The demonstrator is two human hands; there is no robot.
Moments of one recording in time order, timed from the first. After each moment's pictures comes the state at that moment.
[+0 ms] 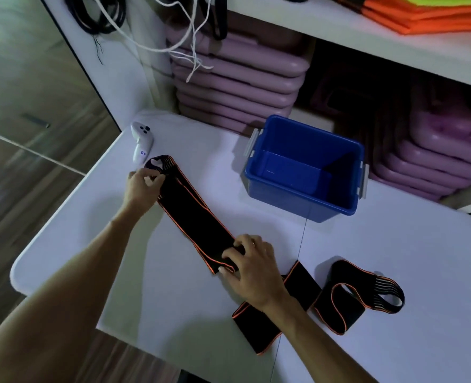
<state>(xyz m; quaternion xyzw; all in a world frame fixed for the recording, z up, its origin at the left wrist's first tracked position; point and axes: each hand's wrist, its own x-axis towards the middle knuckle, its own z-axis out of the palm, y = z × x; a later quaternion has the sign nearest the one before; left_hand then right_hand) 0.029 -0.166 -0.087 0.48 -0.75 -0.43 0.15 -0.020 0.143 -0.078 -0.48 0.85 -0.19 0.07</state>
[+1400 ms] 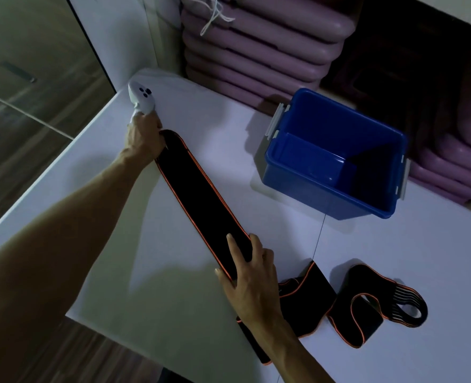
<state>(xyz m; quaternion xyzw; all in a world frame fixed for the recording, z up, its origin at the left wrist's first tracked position) -0.027 -0.226 -0.103 0.43 -0.86 -0.23 0.10 0.012 0.136 -0.128 -0.38 0.91 -0.11 0.12</state>
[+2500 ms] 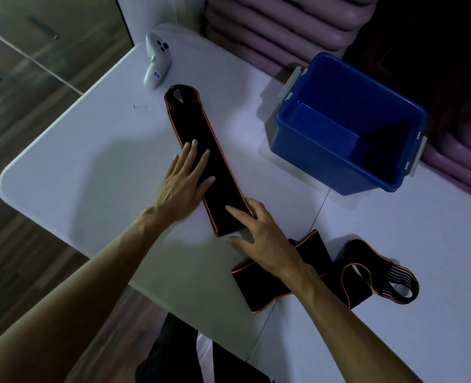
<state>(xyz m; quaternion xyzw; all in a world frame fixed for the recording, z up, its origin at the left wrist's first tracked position) 0.072 -0.052 -0.163 0.28 -0.94 -0.18 0.04 -0.035 0.158 -0.114 -0.48 0.78 -0.22 0.33</state>
